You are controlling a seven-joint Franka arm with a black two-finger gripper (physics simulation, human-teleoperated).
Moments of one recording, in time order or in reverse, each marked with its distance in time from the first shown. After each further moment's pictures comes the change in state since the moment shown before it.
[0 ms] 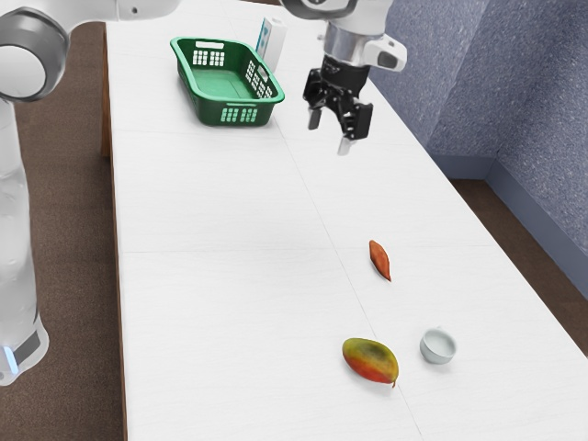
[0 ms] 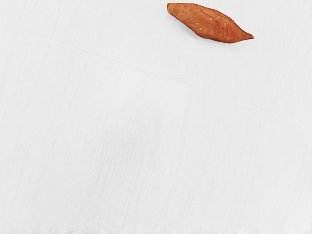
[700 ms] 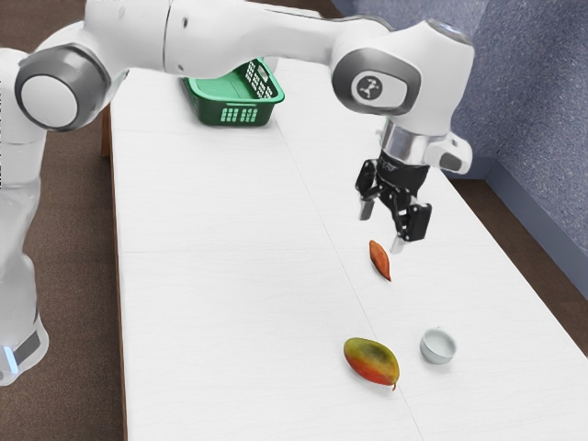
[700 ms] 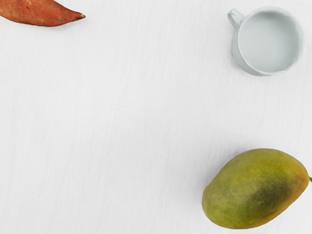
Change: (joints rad) arm -0.275 0.230 -0.011 0.120 0.015 0.114 -0.183
